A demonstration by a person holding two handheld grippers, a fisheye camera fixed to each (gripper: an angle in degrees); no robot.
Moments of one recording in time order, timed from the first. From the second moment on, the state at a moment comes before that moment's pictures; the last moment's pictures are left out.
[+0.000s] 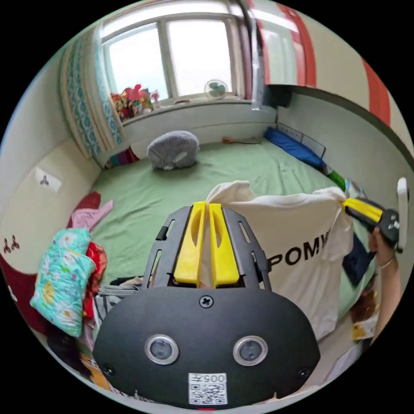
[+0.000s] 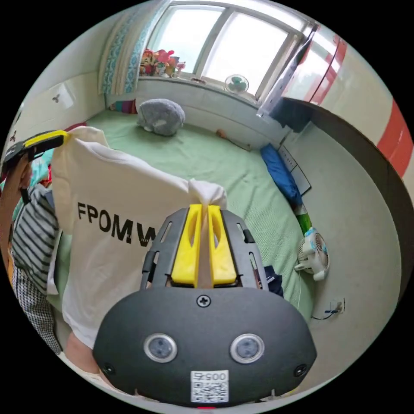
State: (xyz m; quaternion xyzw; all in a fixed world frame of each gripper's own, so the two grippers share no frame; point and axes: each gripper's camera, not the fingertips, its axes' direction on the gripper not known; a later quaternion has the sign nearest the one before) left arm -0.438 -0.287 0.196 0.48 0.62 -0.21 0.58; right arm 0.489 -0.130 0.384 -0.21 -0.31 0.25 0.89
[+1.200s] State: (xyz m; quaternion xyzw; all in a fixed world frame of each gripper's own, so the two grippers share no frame) left arm -0.041 -0.120 0.346 0.36 0.74 -0.04 0.57; right arm 0.343 0.237 0.223 -0.38 -0.42 0.33 0.76
